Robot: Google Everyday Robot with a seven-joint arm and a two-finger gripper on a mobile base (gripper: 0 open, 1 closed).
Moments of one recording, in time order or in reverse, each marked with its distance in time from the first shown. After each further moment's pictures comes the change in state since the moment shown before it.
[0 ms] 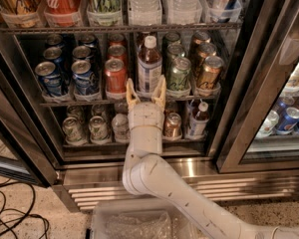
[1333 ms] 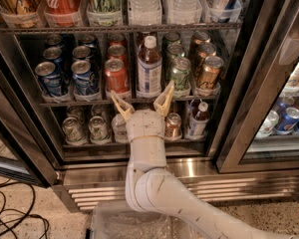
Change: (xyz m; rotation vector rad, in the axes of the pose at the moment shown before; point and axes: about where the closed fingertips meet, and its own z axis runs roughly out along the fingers) arm -0.033 0.004 -0.036 -0.079 -0.041 0.008
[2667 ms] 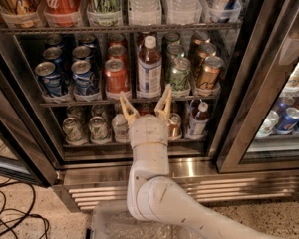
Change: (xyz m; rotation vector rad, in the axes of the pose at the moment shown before) arm -0.002 -0.009 -0.018 0.017 0.013 -0.012
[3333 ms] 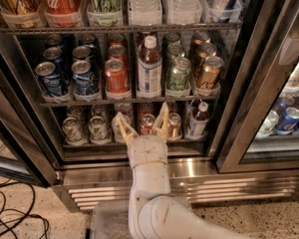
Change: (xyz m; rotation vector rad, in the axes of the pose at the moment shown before) arm 0.031 0.016 -0.039 -0.069 0.083 -0.020
